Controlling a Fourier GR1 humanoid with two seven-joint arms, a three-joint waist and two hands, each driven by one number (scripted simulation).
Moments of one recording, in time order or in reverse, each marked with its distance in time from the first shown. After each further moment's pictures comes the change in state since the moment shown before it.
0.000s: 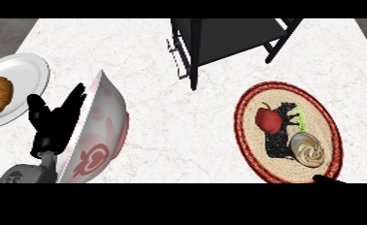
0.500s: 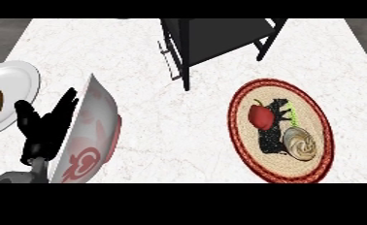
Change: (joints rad) left arm 0.045 0.027 0.022 -0.009 0.027 -0.002 -0.017; right arm 0.242 -0.001 0.000 -0.012 -0.212 -0.195 -0.447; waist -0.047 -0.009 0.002
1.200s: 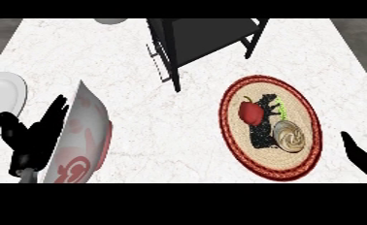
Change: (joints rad) left arm 0.071 0.025 0.023 -0.026 0.038 0.005 -0.042; right arm -0.249 0.182 -0.196 0.567 -0.362 -0.100 -0.569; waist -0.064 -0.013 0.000
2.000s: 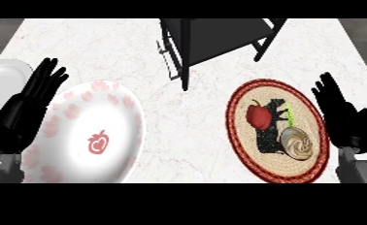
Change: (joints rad) left arm -0.097 0.086 0.012 -0.195 -0.015 -0.102 -0.186; right arm -0.403 0.138 0.043 0.396 -0.443 0.575 -0.073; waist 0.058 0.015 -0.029
